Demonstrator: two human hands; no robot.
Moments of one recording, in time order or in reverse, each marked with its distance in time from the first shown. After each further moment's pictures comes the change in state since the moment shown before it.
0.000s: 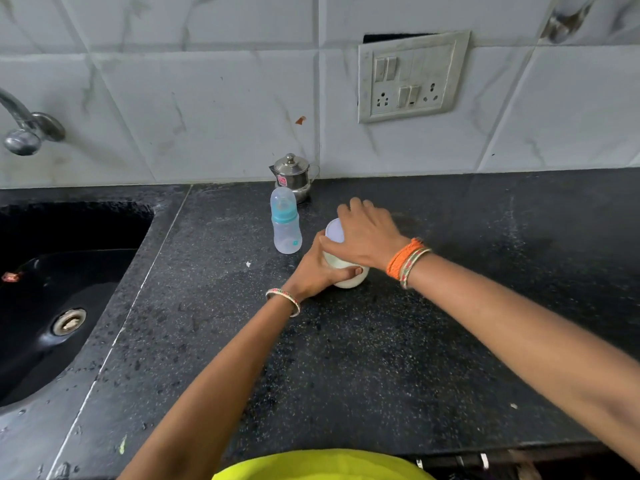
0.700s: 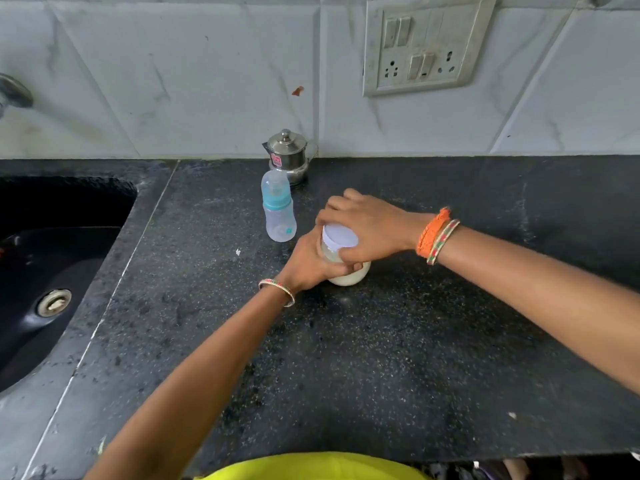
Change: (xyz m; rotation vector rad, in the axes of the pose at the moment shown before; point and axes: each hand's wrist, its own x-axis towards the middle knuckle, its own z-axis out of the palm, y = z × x) left_hand 0.011 -0.001 0.002 0.086 0.044 0.043; right_hand 0.016 0.029 -0.012 0.127 -0.294 -0.503
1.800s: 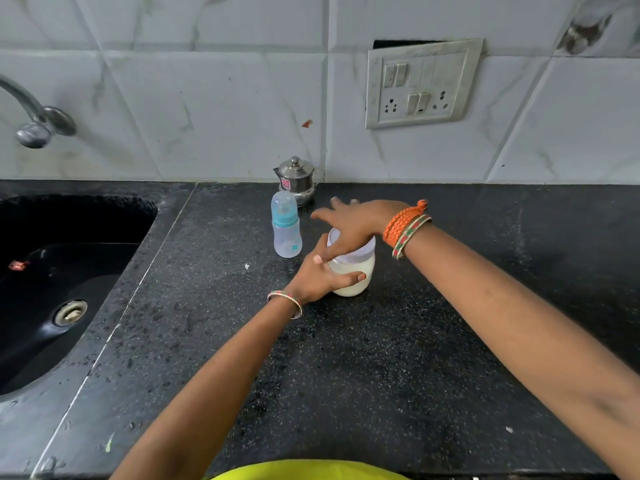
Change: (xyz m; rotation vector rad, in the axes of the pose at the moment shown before) left_hand -0.002 0.005 0.004 -0.014 -0.020 -0.021; right_hand 0.023 -0.023 -0.042 -0.004 -0.403 0.423
